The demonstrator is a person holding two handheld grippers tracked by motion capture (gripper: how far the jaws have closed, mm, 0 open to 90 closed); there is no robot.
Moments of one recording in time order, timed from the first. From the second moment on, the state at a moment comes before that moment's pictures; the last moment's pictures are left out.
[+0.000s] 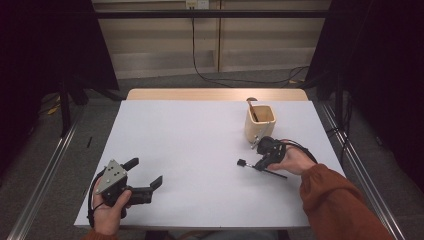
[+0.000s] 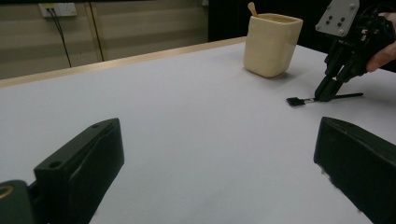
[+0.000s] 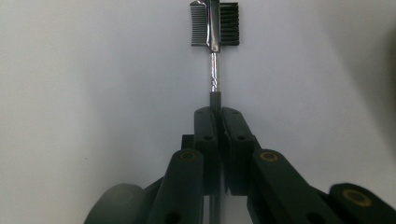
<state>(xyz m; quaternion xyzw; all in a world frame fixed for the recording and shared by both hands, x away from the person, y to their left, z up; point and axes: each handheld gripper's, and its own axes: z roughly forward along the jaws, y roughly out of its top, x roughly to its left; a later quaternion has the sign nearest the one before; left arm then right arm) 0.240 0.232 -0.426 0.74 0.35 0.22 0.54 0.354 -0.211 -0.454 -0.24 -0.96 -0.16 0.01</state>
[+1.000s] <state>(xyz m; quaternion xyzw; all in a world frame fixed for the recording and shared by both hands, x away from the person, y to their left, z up) 0.240 0.233 -0.426 0.73 0.35 0.22 0.54 0.345 -0.232 -0.430 -0.30 -0.91 -0.27 -0.04</state>
